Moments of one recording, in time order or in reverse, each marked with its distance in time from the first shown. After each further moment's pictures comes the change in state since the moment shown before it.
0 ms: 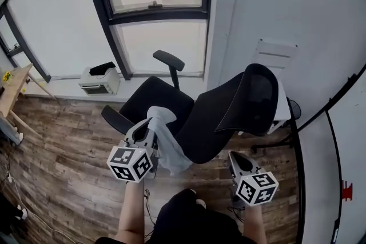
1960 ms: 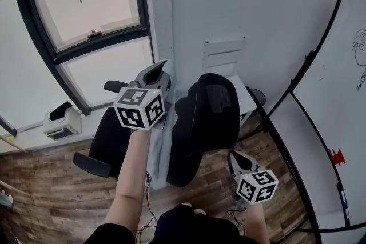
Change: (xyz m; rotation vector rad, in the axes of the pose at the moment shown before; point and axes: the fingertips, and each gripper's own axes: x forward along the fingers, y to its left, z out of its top) left arm 0.235 -0.156 0.170 0.155 -0.155 -0.484; right arm -0.037 -0.075 0.055 0.057 -0.115 -0.327
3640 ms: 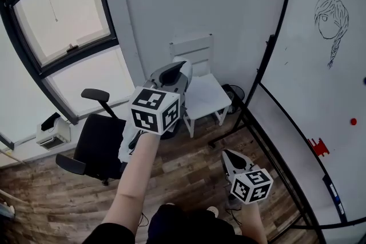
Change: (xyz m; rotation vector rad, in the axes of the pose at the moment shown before) left arm 0.087 -0.268 -0.003 0.108 0.002 -0.199; right arm -0.121 -0.136 -0.004 0.036 -0.074 -0.020
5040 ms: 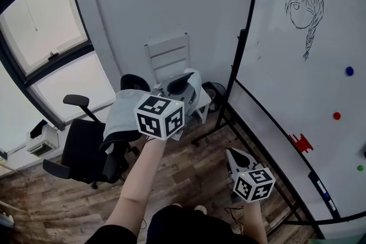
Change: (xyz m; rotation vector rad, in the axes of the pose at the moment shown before) left arm 0.079 -0.125 -0.034 -0.160 0.030 -0.175; right arm -0.072 -0.109 0.011 0.004 -0.020 -0.130
